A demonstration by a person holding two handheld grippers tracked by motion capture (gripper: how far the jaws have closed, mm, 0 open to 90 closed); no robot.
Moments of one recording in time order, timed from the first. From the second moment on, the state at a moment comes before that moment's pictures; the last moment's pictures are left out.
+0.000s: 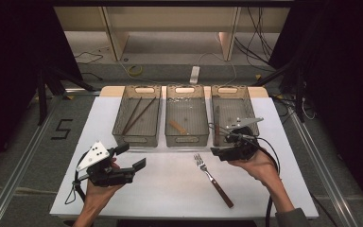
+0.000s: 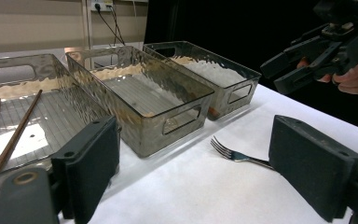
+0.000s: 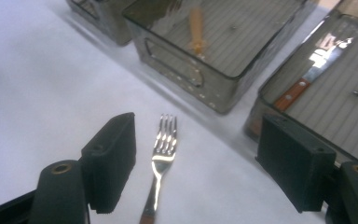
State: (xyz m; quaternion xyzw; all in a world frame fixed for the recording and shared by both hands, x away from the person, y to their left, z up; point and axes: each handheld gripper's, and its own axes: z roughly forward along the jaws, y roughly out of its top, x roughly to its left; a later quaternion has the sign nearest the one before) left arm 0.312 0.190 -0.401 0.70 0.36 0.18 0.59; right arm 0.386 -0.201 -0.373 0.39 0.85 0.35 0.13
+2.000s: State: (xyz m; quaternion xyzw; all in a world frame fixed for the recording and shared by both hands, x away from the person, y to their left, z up) left arm 0.314 0.186 -0.404 0.72 0.35 0.18 0.56; right arm 0.355 -0.181 -0.442 0.34 0.93 0.15 0.06
